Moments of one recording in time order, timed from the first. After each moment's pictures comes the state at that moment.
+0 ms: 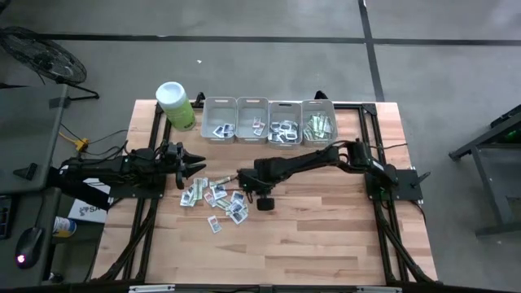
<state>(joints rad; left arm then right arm) -0.03 0.01 0.08 -0.13 -0.21 -0.40 0.06 2.29 1.72 -0.84 0.09 -0.04</state>
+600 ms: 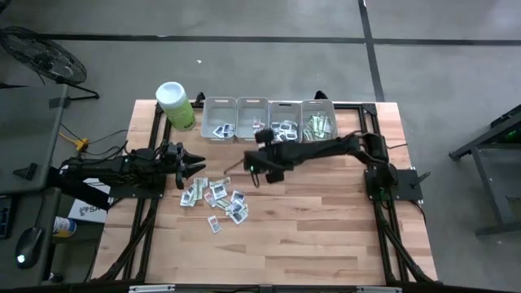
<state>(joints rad) -0.03 0.01 0.08 -0.13 -0.21 -0.40 0.00 2.07 1.72 -0.89 0.56 -0.40</state>
